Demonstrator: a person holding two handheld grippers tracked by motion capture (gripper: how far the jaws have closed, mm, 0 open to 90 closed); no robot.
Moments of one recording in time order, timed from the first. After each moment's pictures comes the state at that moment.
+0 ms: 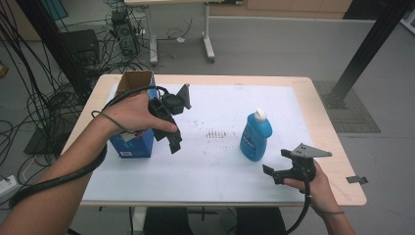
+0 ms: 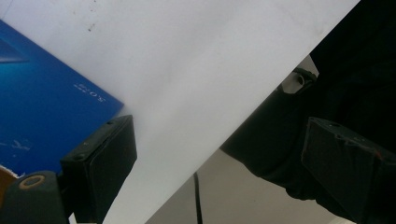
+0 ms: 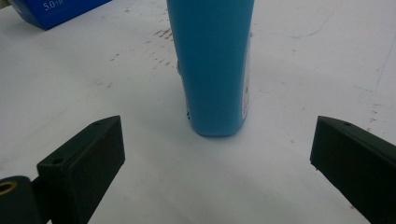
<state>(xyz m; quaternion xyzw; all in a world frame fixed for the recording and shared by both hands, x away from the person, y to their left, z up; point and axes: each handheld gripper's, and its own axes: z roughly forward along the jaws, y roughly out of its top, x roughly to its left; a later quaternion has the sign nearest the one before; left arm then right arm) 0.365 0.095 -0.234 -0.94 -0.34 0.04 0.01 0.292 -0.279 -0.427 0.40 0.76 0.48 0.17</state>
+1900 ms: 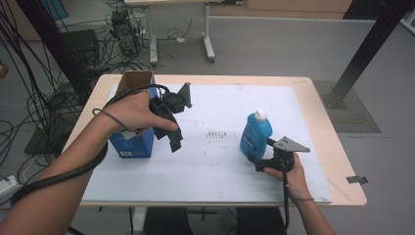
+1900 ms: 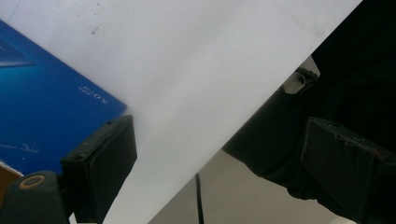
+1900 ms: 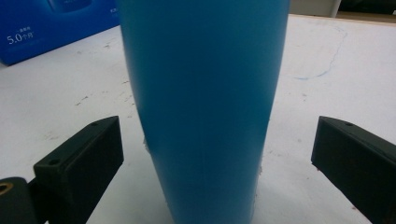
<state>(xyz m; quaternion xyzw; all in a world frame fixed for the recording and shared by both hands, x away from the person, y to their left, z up) 0.368 0.094 -0.233 -0.94 -0.34 0.04 0.01 0.334 -0.242 -0.455 0.39 0.72 0.53 0.22</state>
